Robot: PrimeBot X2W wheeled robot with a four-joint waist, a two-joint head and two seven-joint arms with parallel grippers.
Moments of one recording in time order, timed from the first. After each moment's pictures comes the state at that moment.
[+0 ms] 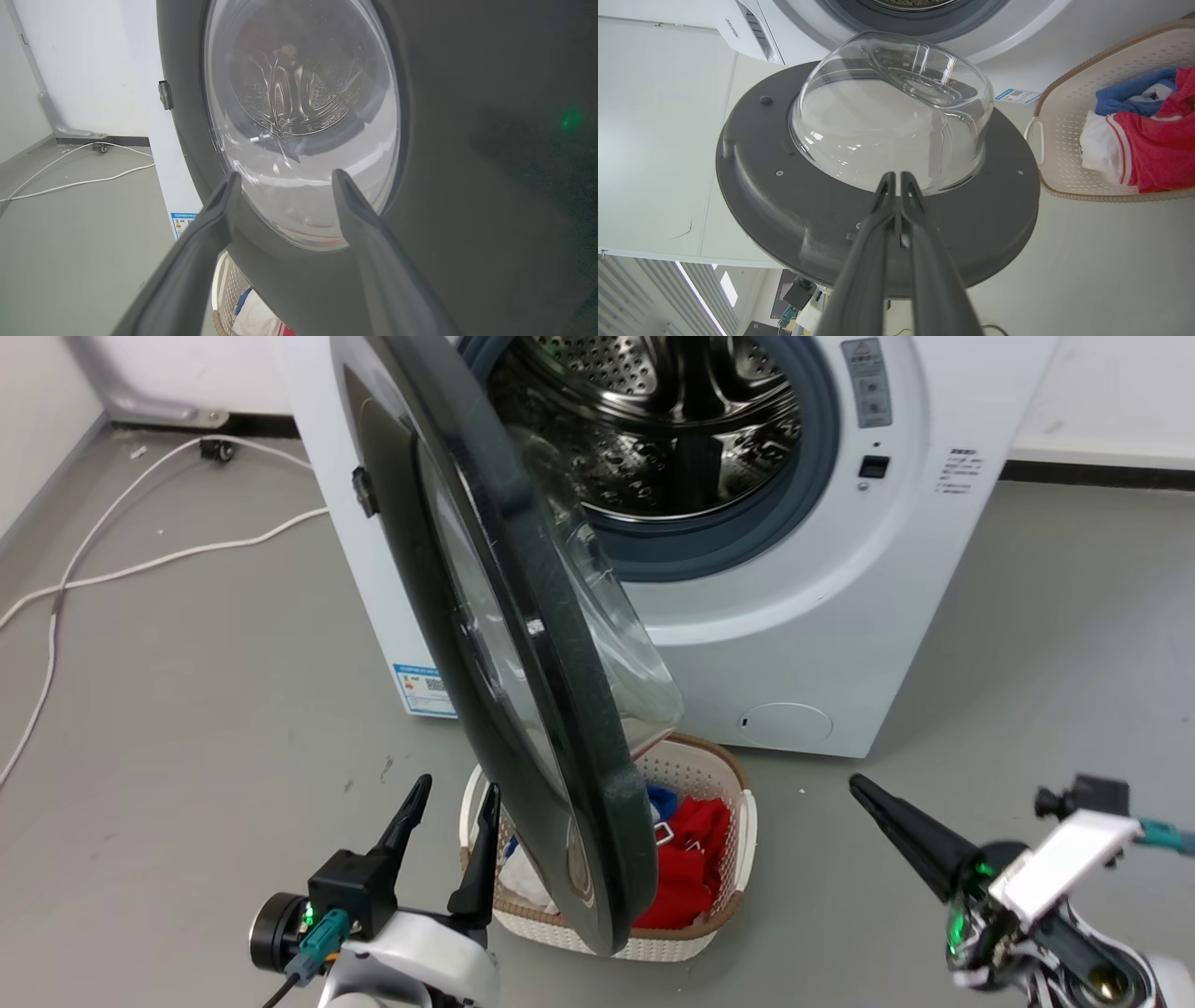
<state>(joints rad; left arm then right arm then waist) -0.10 0.06 -0.17 0.25 -0.19 -0.11 -0.26 -0.17 -0.05 -0.09 0.24 1.39 0.13 0.68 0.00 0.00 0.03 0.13</state>
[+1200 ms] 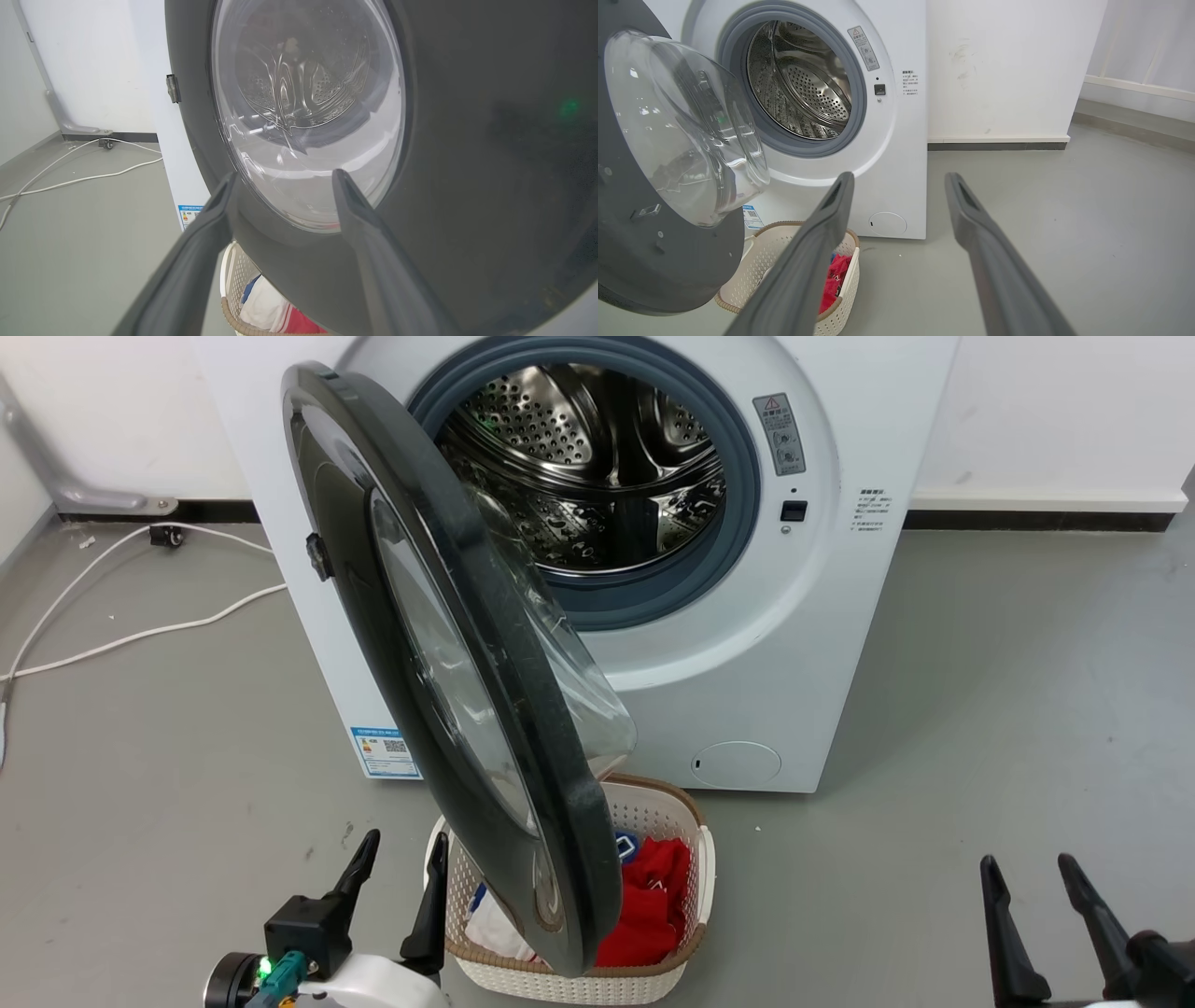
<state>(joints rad) -0.03 0.10 -0.12 0.29 -0.21 -0.09 -0.26 0.23 -0.06 -0.09 -0.15 0.13 0.13 -0.05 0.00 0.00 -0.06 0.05</state>
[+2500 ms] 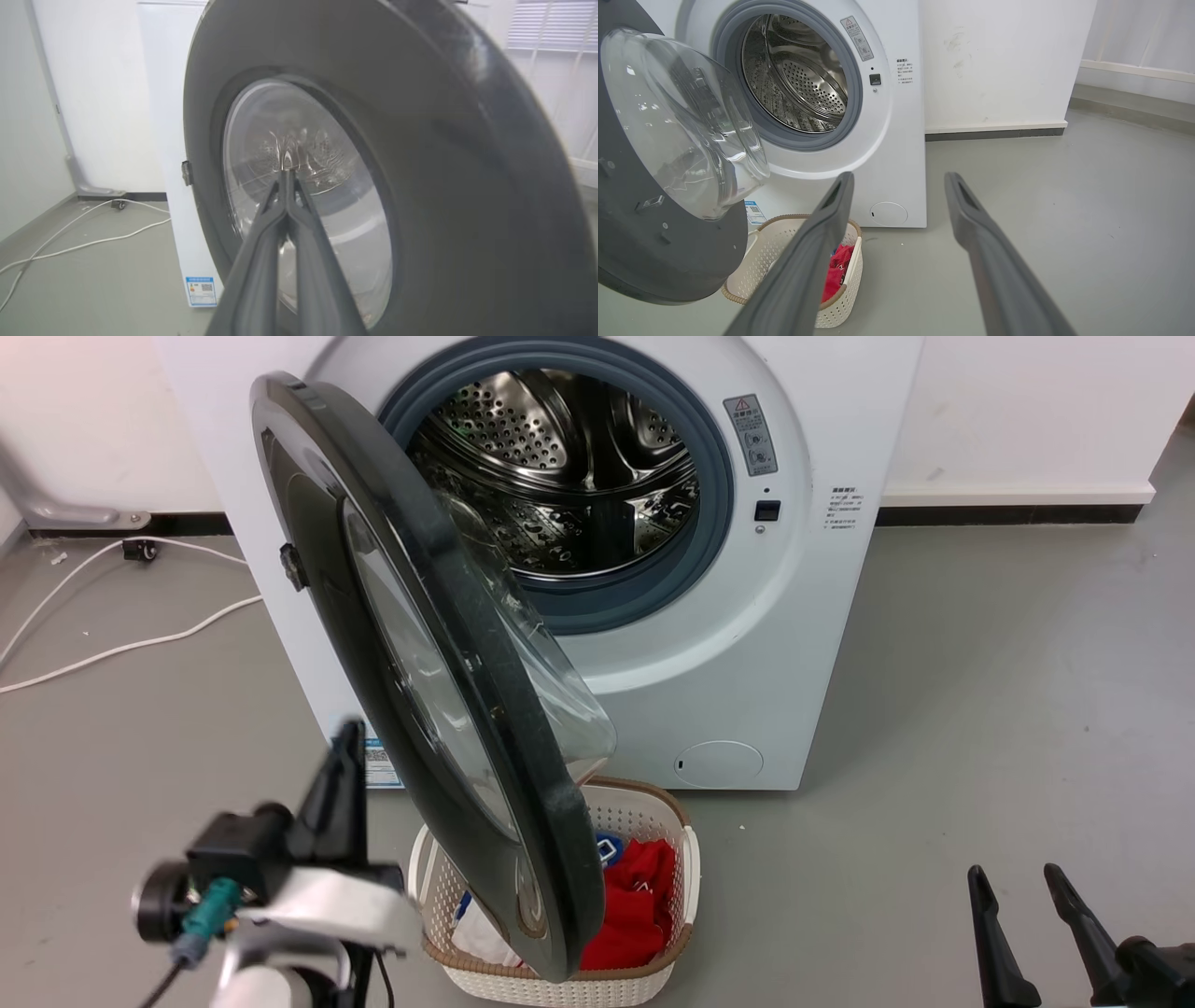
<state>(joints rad) -0.06 0.15 -0.10 0.02 -0.24 -0.01 -0.15 0.26 -0.05 -0.07 -0.15 0.15 0.13 -0.03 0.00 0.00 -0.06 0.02</state>
